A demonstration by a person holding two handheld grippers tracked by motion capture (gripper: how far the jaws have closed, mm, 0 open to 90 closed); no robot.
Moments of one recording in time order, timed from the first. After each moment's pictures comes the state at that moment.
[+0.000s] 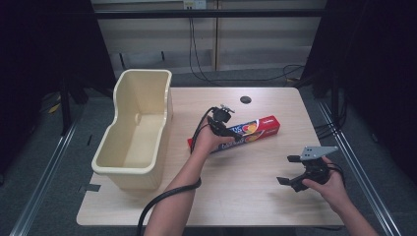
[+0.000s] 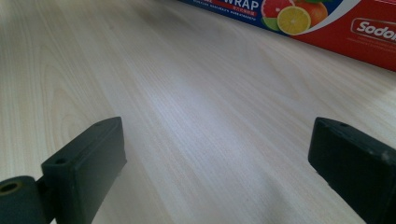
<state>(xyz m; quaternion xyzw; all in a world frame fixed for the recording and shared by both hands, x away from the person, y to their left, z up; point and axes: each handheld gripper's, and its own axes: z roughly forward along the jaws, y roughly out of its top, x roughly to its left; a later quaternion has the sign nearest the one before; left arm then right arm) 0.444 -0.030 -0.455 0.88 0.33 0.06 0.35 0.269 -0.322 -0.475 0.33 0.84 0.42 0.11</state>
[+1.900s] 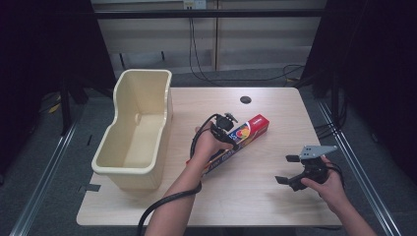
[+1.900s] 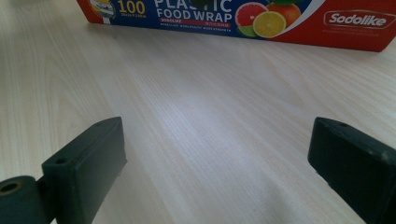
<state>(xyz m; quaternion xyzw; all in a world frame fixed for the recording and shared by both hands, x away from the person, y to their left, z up) 0.427 -0.036 -0.458 0.91 0.31 0.01 0.27 0.270 -0.318 -0.473 0.34 0.83 0.43 0.10</state>
